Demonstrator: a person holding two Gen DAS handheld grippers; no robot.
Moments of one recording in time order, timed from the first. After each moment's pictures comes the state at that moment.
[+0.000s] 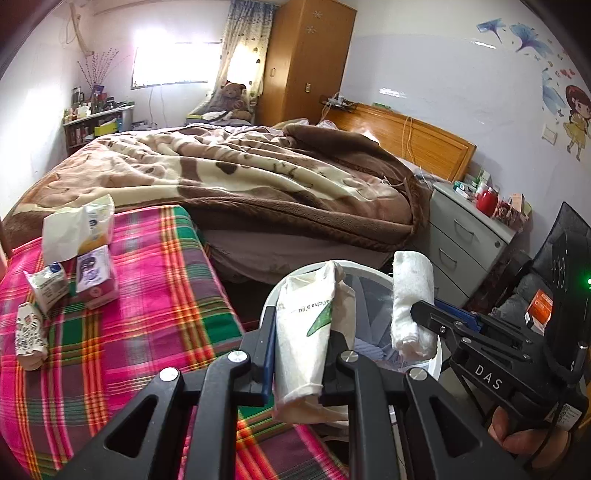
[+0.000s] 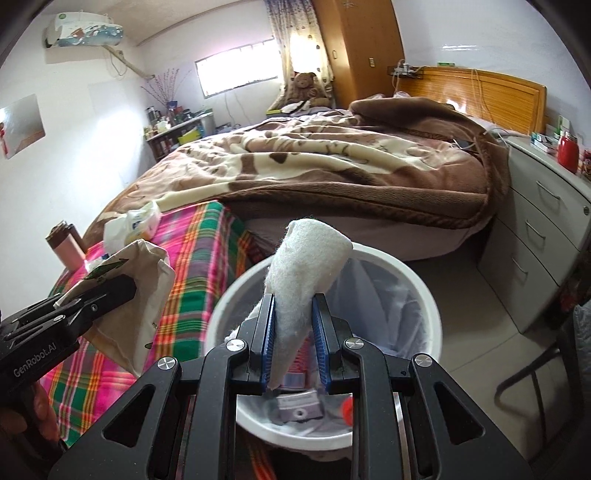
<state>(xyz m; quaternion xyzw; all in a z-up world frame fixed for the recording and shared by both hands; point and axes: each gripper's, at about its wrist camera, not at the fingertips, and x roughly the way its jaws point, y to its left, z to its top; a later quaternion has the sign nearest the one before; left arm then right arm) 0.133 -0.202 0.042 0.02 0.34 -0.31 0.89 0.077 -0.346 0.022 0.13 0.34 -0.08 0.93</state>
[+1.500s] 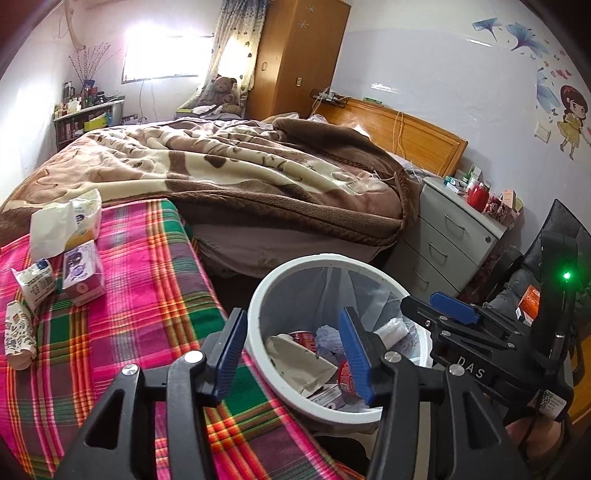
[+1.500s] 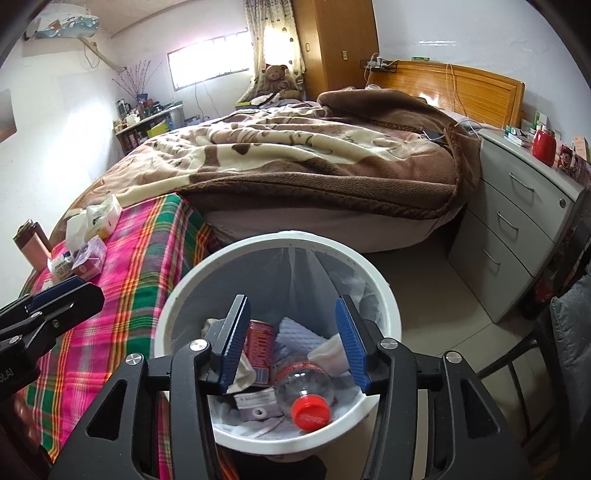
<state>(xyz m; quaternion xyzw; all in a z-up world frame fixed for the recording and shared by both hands) 0.131 -0.200 0.044 0.01 0.35 -0.32 0.88 0.073 -0.365 0.015 0.11 0.35 -0.13 0.92</state>
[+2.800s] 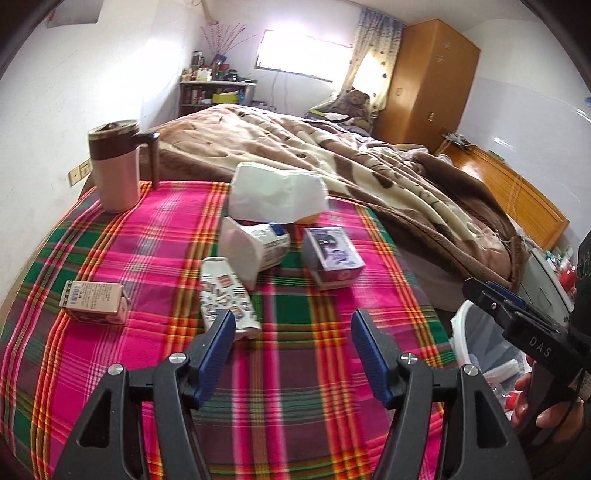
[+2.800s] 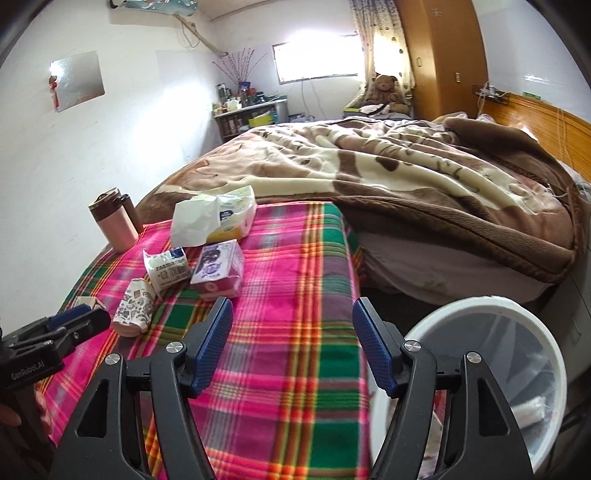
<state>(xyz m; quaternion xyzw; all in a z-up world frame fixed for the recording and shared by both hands) 0.194 0.016 0.017 -0.08 0.37 -0.11 0.92 0.166 -0.230 0.025 0.07 0.33 0.05 0.94</state>
